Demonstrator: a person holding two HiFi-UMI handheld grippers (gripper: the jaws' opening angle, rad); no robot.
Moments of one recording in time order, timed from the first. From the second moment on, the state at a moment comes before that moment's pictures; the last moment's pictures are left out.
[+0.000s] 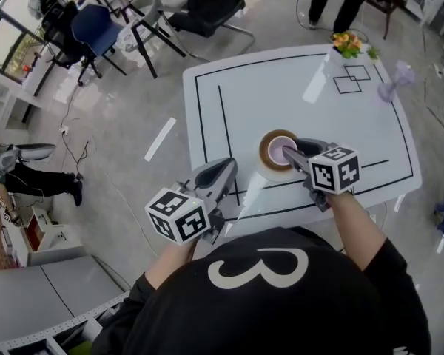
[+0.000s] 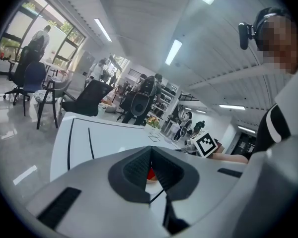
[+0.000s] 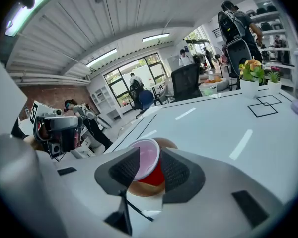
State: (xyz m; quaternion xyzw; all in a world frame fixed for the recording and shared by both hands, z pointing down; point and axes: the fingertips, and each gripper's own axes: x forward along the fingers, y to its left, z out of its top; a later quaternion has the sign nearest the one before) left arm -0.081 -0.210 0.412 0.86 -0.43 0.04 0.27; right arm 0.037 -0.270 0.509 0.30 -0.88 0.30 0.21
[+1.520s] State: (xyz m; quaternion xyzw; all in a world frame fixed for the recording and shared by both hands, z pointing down) left arm -0.068 -0.218 0.437 0.80 -0.51 0.02 0.33; right arm 0.091 -0.350 0.460 0.32 -0.90 0.23 0.18
